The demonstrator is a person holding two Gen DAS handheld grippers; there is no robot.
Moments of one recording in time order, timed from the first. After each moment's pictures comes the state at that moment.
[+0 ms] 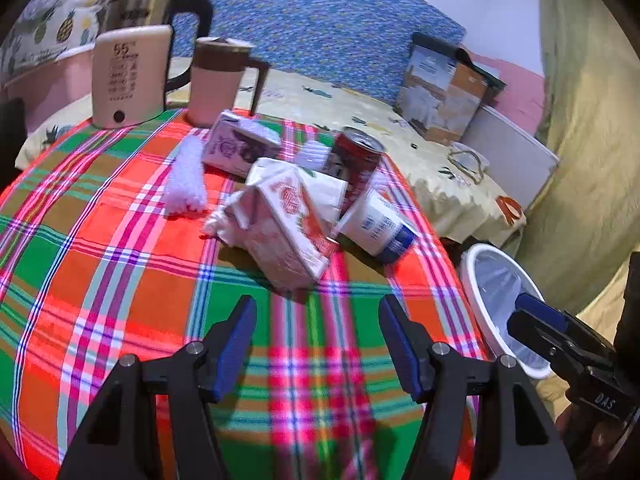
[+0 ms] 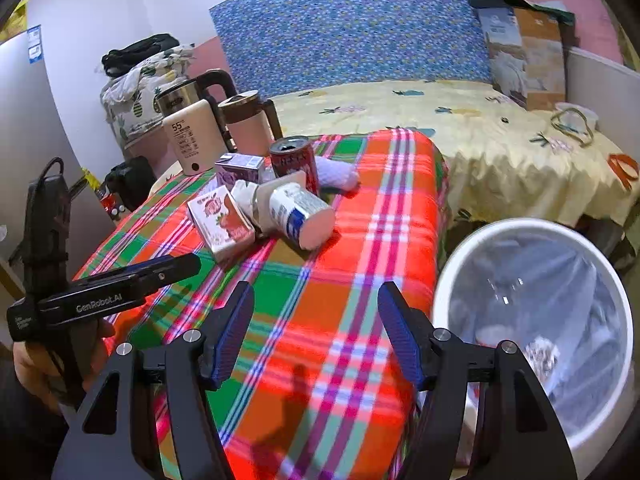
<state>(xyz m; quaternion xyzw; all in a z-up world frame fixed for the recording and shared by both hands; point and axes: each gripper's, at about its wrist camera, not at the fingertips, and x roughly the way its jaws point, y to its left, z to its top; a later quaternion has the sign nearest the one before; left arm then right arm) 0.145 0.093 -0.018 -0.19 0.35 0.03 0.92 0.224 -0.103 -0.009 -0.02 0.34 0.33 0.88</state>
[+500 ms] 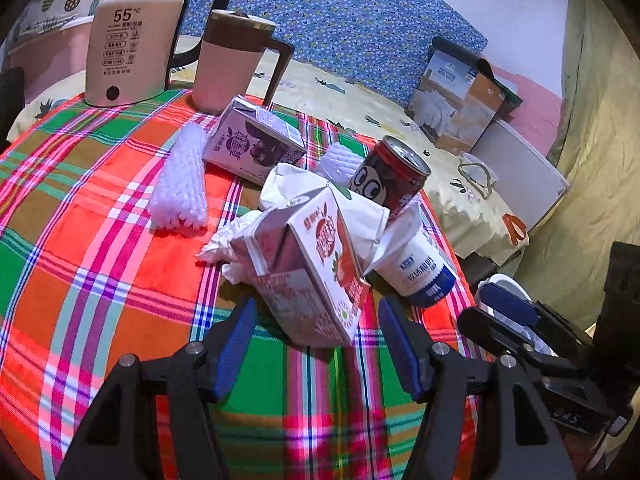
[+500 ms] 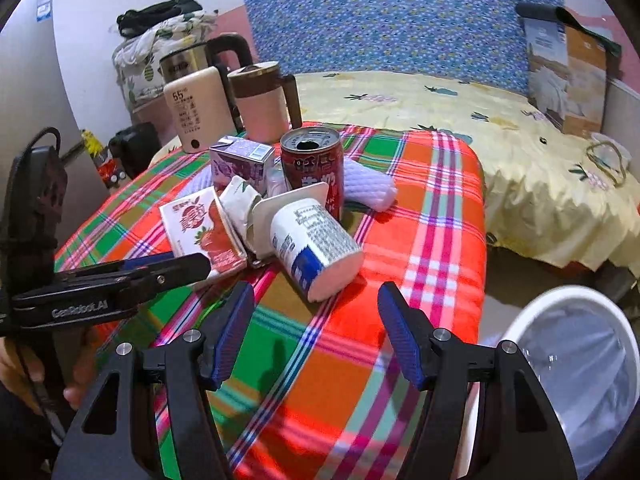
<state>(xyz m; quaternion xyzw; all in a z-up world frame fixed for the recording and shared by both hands) 0.185 0.118 -0.035 -0.24 0.36 0.03 0.90 0.269 -0.055 -0.019 -0.08 0.35 0.36 0.86</state>
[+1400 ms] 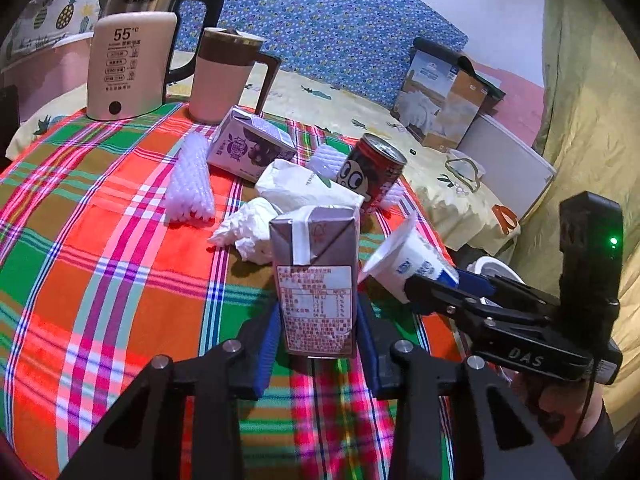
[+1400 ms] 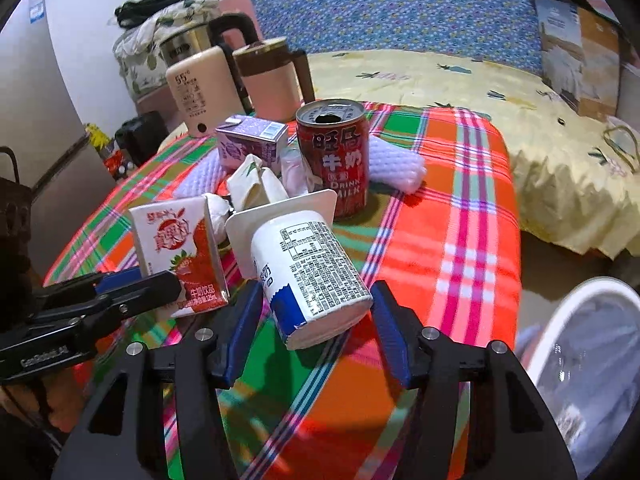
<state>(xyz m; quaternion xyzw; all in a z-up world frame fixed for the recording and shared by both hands) 0.153 0.114 -0.026 -0.21 0.34 0.01 0.92 0.263 -0.056 -0.026 -0.07 0.39 0.37 0.84</state>
